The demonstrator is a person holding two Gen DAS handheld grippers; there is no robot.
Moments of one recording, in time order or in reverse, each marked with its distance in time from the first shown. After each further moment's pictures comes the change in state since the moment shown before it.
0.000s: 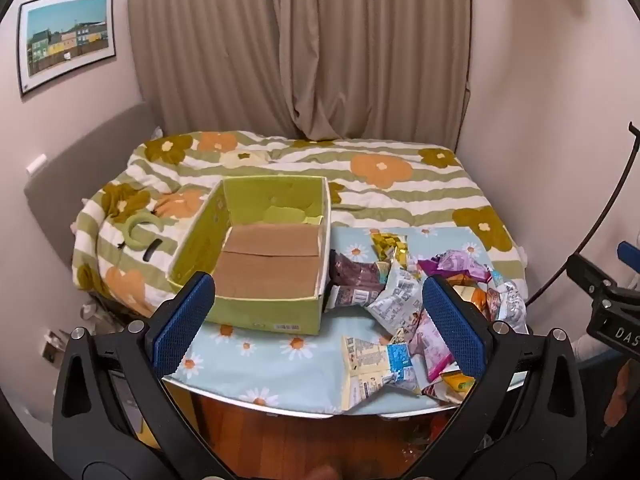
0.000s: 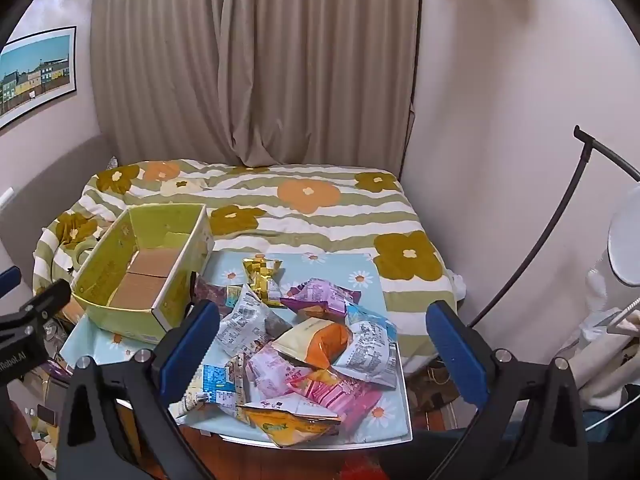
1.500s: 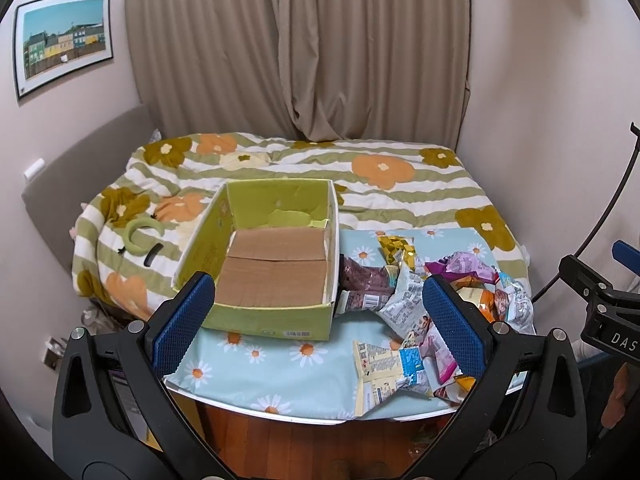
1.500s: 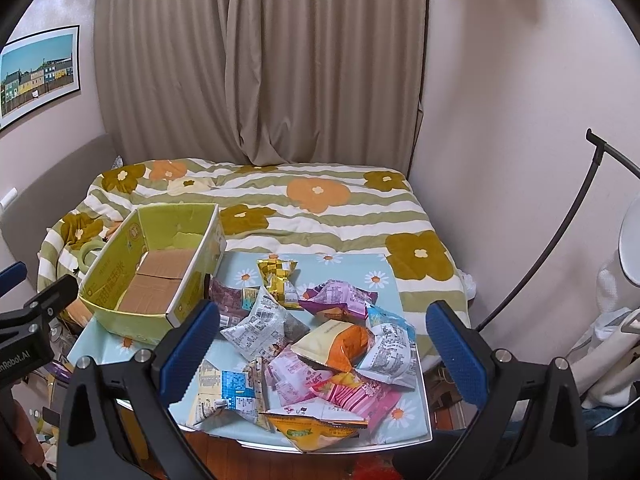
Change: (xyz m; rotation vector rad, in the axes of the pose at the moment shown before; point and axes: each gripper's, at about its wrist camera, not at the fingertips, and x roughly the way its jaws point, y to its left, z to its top) left arm 0.010 0.016 0.004 0.012 -0.027 0.010; right arm 0.007 0.019 -0.001 -0.010 -0.002 0.018
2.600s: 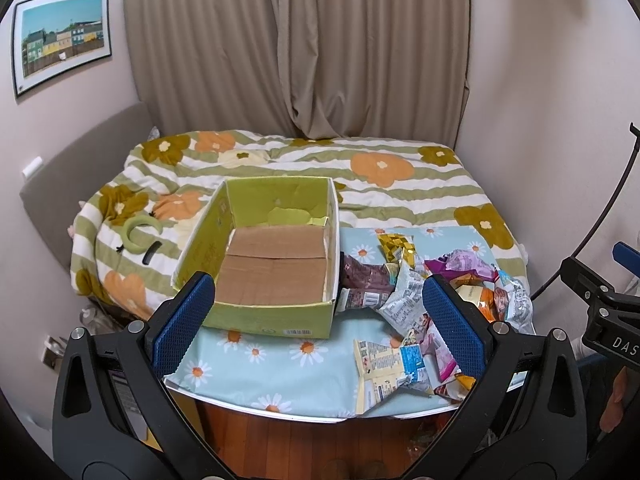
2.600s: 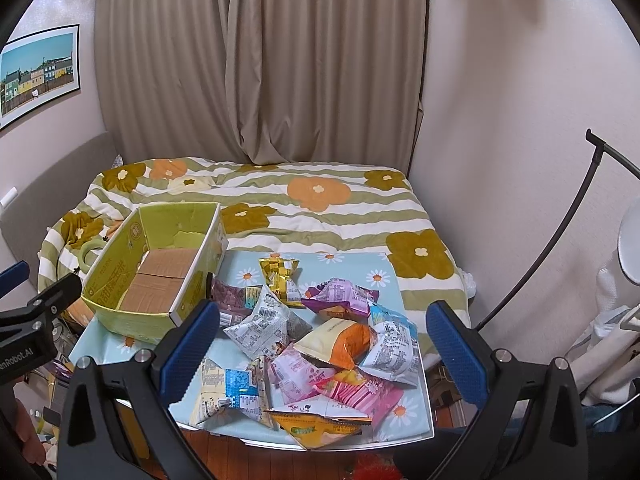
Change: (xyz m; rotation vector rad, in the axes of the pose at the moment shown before) left arm 0.002 -0.002 -0.001 -0.001 0.005 -0.003; right arm 0.000 0.001 0.002 -0.002 0.003 0.002
